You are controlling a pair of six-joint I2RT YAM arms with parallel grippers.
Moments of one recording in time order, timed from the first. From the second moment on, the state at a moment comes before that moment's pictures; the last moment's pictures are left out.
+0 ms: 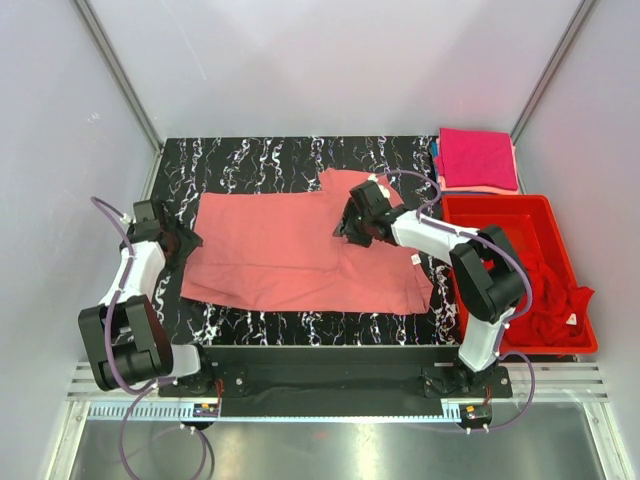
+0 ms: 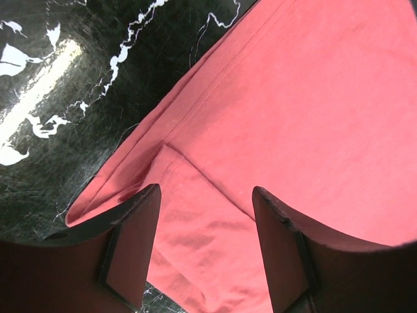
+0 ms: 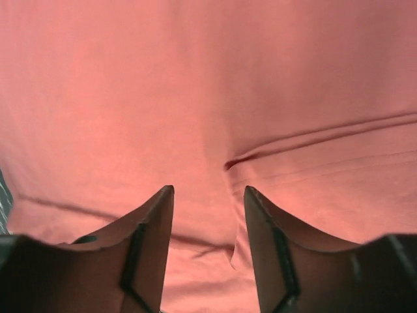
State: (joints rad) left arm 0.27 1.32 0.84 -0.49 0.02 -0.62; right arm 0.59 1.83 1.18 -0.21 0.03 0.92
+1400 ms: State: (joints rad) left arm 0.36 1.27 0.72 -0.60 -0.15 -0.64; right arm 0.85 2.73 2.31 -0.26 -0.76 0.43
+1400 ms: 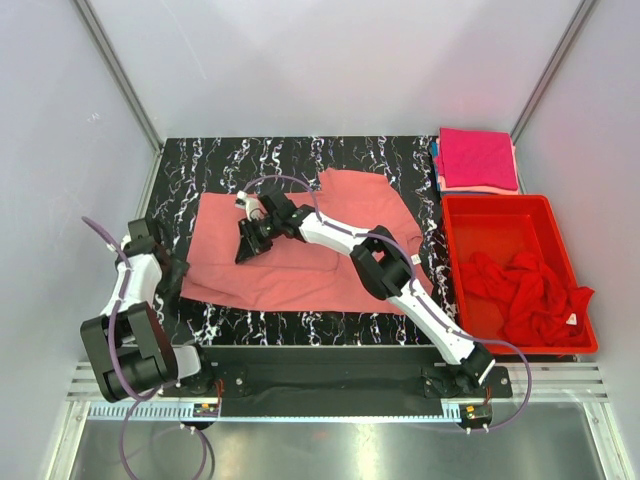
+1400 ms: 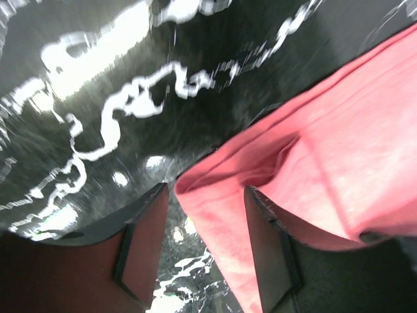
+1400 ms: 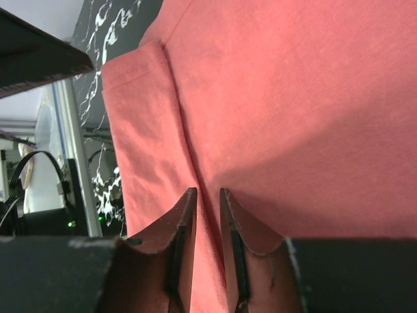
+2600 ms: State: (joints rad) left arm 0.28 1.59 0.90 -0.39 0.10 -0.44; right arm 0.72 2.68 2.25 -0.22 -0.64 0.52
